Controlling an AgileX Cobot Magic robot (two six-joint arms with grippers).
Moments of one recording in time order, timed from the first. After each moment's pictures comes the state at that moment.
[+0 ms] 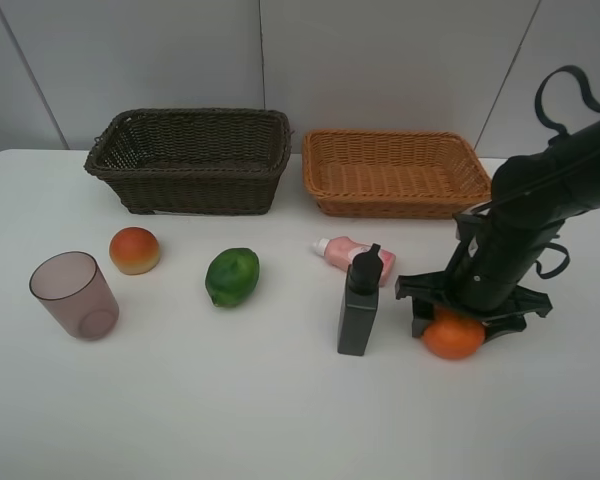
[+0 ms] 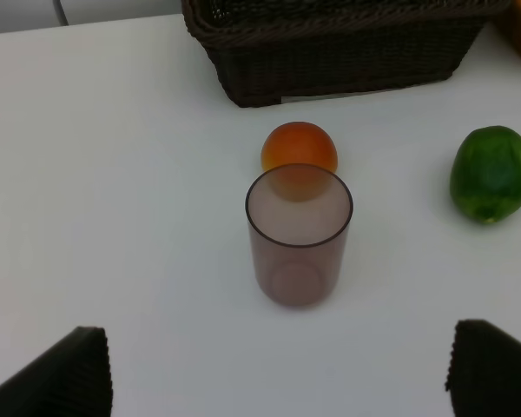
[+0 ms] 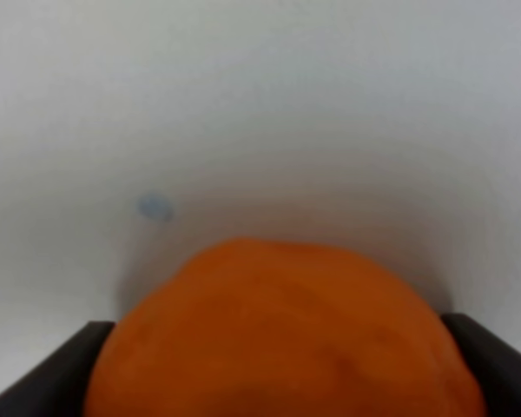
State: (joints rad) left arm -0.07 -0.01 -0.51 0.01 1.06 0.02; right arm 0.38 1.81 -0.78 -0.05 0.58 0.55
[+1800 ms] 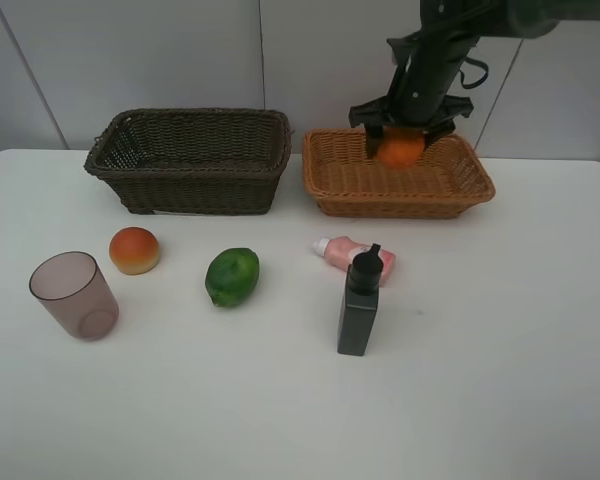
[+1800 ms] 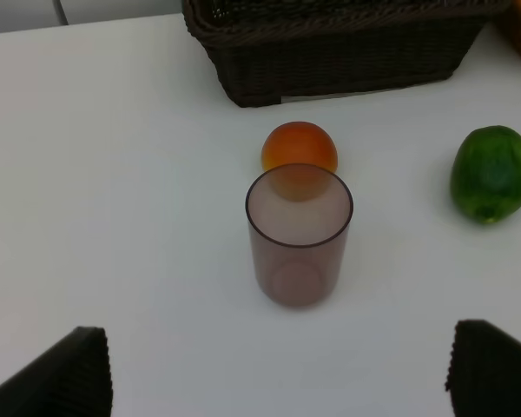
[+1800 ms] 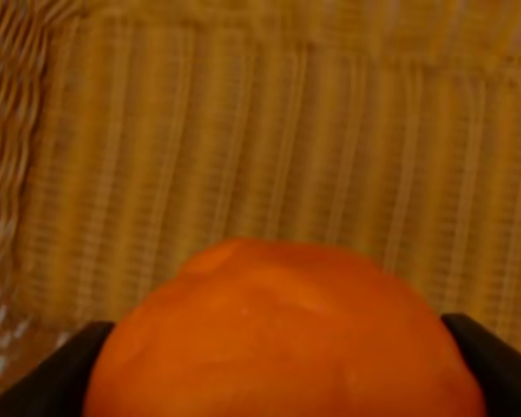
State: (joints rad) left arm -0.07 -0.01 -0.51 0.01 1.06 0.02; right arm 0.34 2.19 -1.86 -0.19 0.96 0.26
